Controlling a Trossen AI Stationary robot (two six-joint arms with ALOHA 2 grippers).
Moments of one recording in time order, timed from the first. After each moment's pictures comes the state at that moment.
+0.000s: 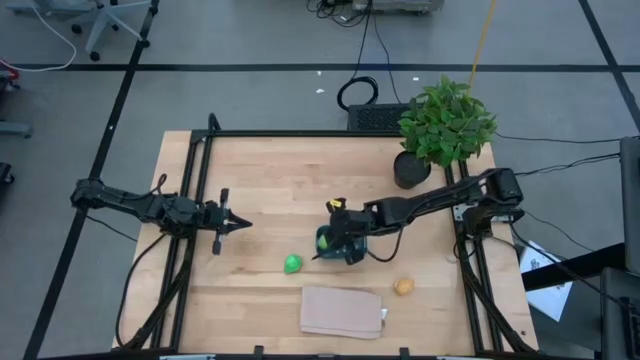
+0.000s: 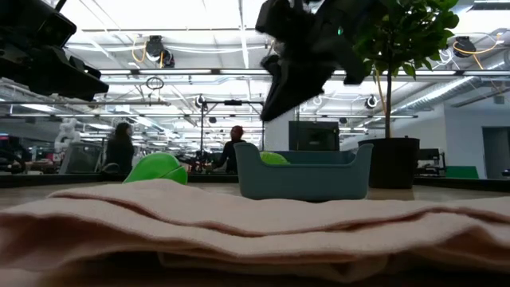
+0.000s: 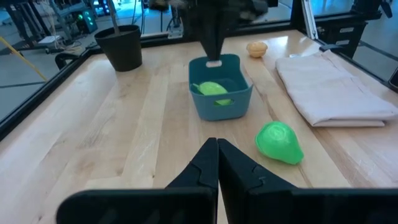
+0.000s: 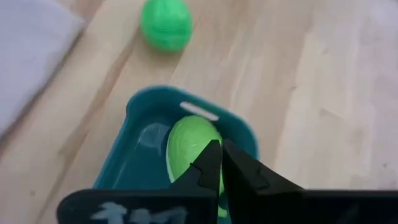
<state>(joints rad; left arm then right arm) -0.24 0.22 0.13 -0.19 -0.19 0.05 0.14 1.73 1.19 -0.36 0.10 -0.32</state>
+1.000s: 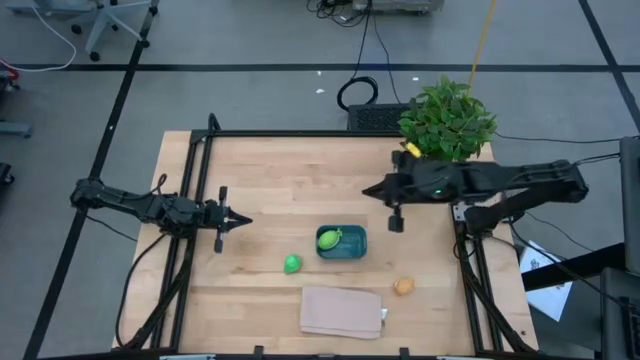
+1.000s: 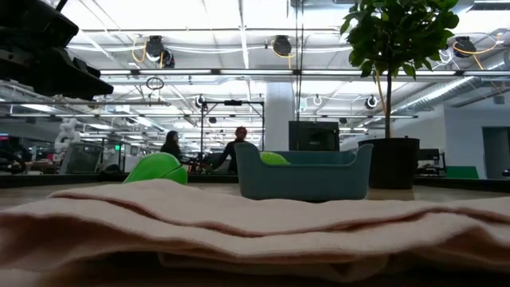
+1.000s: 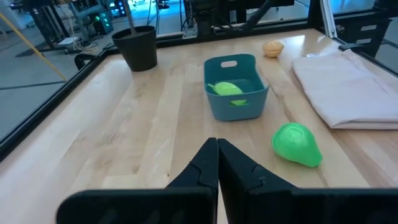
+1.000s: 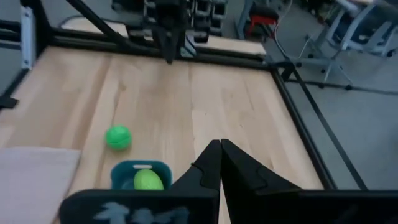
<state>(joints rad) -0.24 0.22 0.12 -0.18 -0.25 0.06 0.13 1.12 1.19 -0.55 0.26 -0.07</state>
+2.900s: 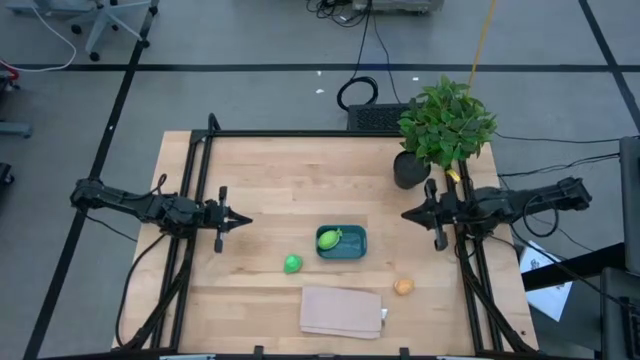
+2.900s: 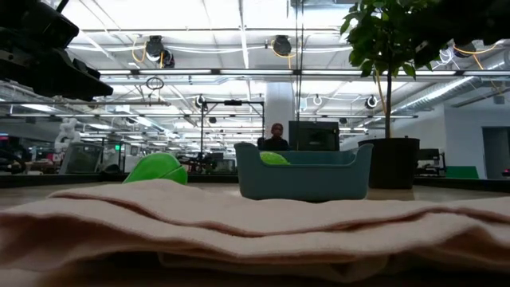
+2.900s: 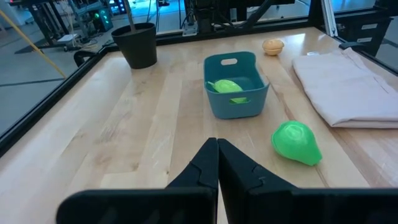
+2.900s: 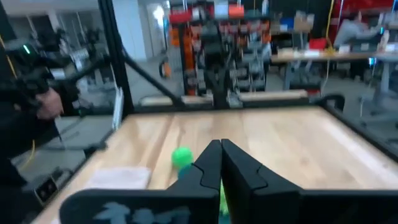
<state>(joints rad) -0.24 0.22 0.12 -0.19 -0.25 0.05 0.22 0.30 0.27 0.02 0.16 0.09</state>
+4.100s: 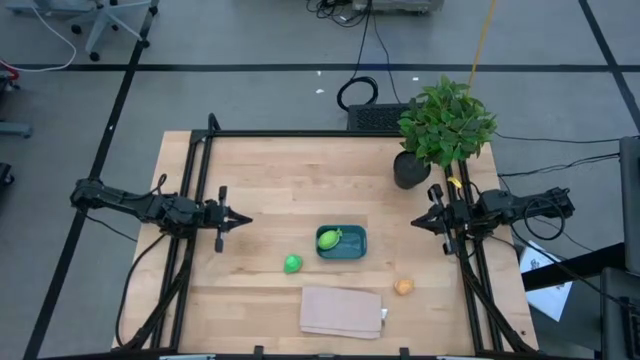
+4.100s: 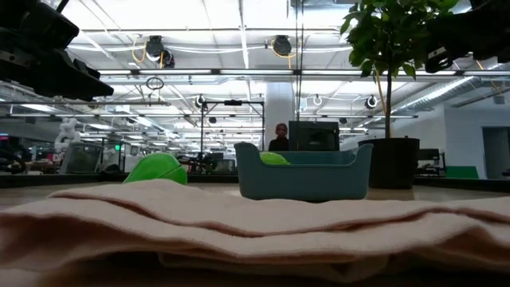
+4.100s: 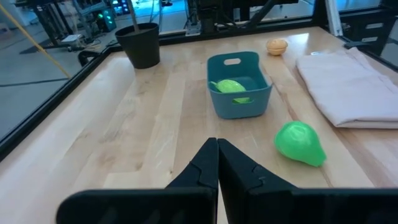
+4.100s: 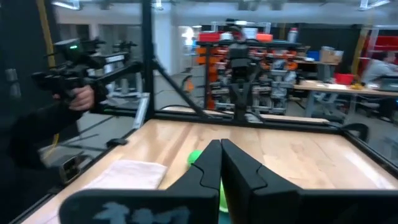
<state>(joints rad) -0.24 0.22 0.12 -0.19 -0.26 0.05 0.22 0.01 0.13 -0.06 0.07 -0.01</state>
